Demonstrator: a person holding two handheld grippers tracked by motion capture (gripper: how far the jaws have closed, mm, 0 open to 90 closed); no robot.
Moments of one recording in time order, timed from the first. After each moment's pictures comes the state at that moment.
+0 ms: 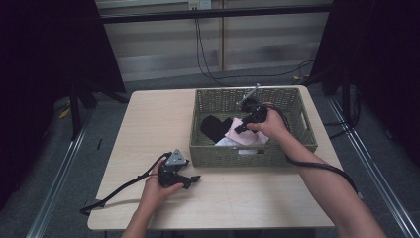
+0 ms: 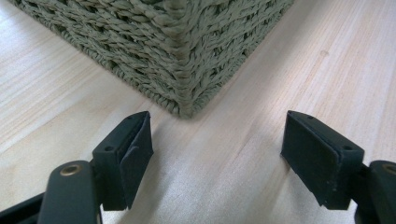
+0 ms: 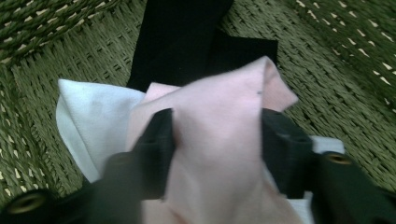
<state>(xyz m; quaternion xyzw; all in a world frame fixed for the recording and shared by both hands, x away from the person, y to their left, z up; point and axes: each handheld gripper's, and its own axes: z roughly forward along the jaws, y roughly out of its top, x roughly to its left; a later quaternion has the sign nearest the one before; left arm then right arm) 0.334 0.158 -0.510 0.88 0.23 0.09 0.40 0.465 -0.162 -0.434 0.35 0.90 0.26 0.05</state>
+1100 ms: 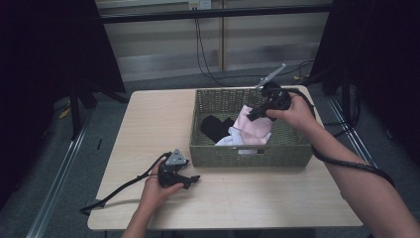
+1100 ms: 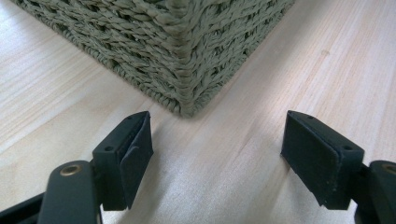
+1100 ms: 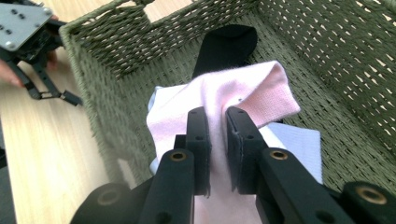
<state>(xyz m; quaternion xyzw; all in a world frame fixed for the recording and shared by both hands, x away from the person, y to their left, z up) 0.334 0.158 -0.509 0.88 0.24 0.09 0.40 0.429 -0.203 -0.345 0.32 0.89 0.33 0.02</state>
